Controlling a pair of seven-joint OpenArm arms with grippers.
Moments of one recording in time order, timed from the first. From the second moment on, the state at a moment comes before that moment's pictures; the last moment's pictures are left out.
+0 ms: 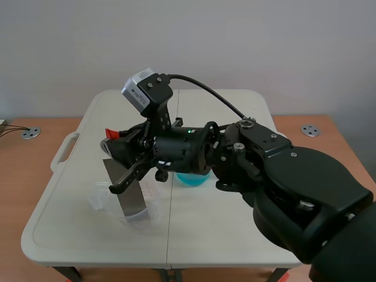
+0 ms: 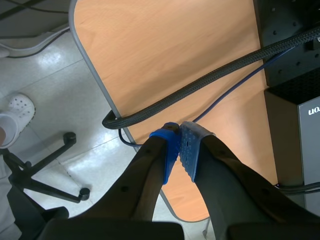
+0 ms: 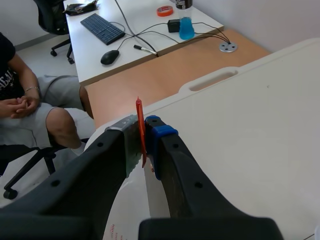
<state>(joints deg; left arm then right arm) 57.8 -32.3 -2.2 74.5 -11.0 -24.4 0.3 11.5 5.1 -32.0 73.1 14.9 42.0 -3.8</state>
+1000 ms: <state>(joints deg) 57.8 -32.3 -2.2 74.5 -11.0 -24.4 0.3 5.1 9.0 -31.2 97.4 8.4 42.9 -9.5</state>
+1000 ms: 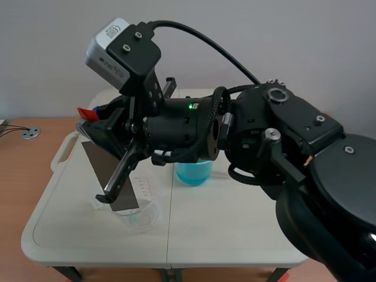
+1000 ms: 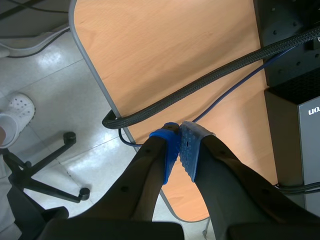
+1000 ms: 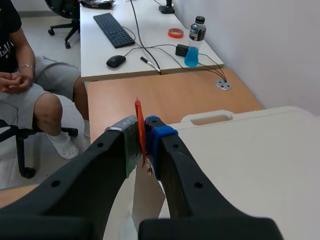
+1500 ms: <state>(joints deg) 57.8 -32.3 -2.2 74.5 -11.0 -24.4 0.2 5.1 9.0 -27.8 105.9 8.4 42.9 -14.1</state>
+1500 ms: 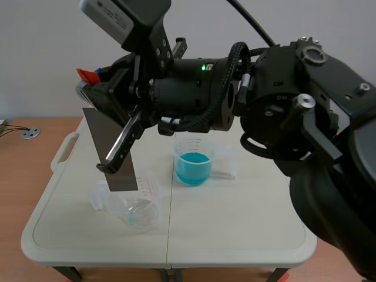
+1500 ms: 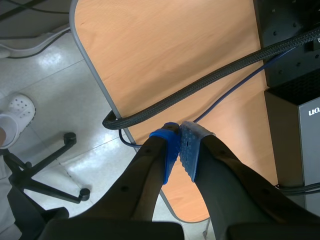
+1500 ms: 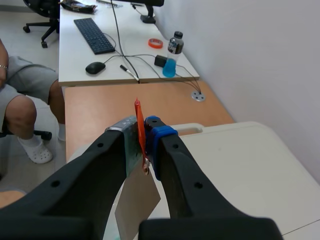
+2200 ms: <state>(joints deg) 57.8 -32.3 -6.7 83.0 -11.0 -24.4 0.3 5.5 10.9 -17.5 111.1 9.1 43.4 -17.1</state>
